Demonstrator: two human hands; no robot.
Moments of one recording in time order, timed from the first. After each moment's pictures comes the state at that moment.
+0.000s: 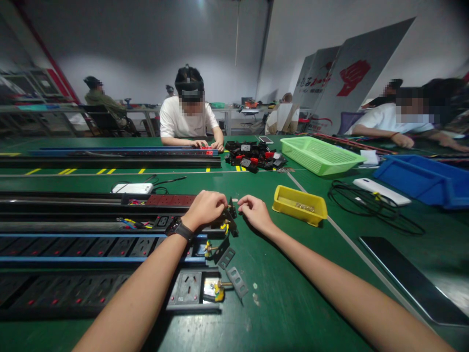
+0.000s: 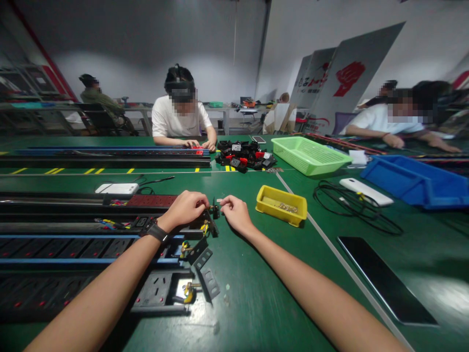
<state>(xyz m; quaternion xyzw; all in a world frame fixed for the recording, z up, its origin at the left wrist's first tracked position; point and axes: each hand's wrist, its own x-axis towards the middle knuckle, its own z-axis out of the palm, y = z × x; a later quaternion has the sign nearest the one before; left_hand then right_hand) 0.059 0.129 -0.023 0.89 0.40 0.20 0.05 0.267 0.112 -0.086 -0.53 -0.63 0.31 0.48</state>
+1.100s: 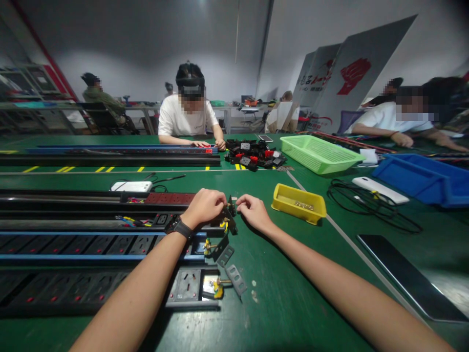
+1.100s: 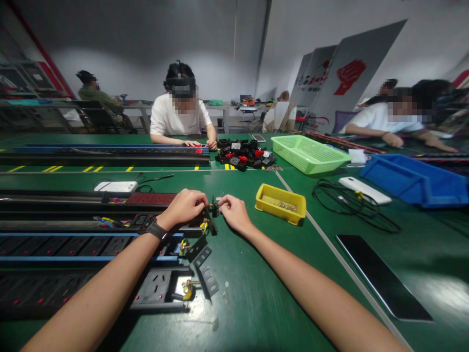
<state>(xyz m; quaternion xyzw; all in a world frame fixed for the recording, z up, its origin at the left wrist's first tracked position) 0.060 0.131 -0.024 0.89 0.41 0.19 0.03 0.267 0.111 -0.087 -0.52 -0.66 0.29 0.46</state>
